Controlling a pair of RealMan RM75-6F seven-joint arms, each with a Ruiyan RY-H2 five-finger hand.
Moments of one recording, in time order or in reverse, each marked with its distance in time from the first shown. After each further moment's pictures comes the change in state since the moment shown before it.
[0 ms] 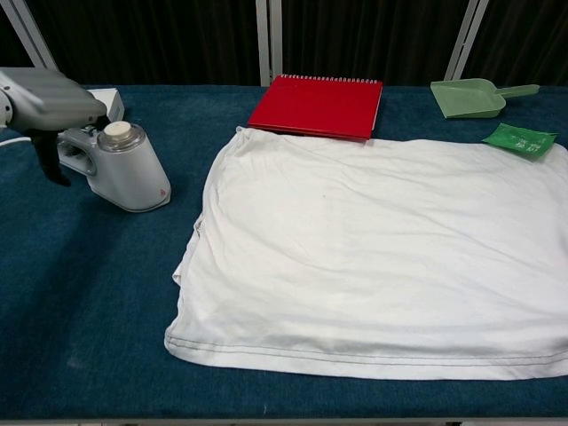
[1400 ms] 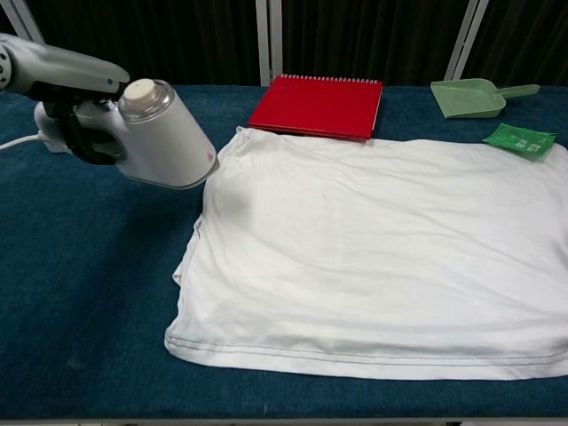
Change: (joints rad) left arm -0.117 0.216 -0.043 -0.308 -0.078 -0.150 -0.338; right arm 0.062 -0.008 -0.066 -0.028 -0.039 -0.163 -0.083
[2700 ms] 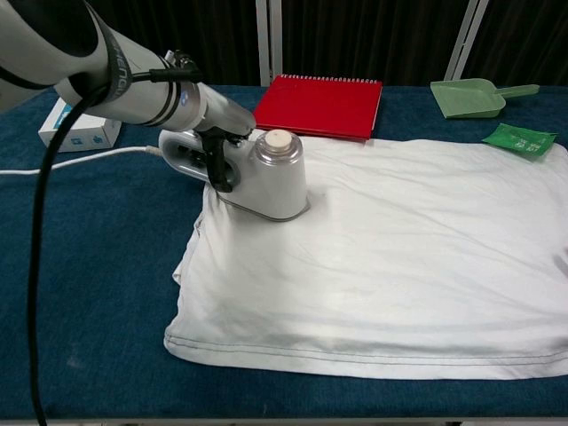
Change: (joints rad) left arm -0.610 -0.434 0.198 0.297 -0.878 0.134 0.419; right arm 0.062 -0.036 -0.075 0.083 -0.074 -0.065 0.133
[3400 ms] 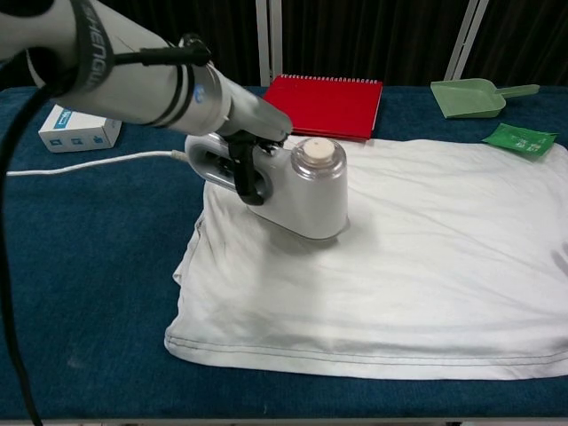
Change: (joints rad) left arm -0.010 0.043 -0.132 -0.227 0.095 0.083 0.034; right arm -0.003 -0.016 -0.003 0.029 0.003 0.021 0.026
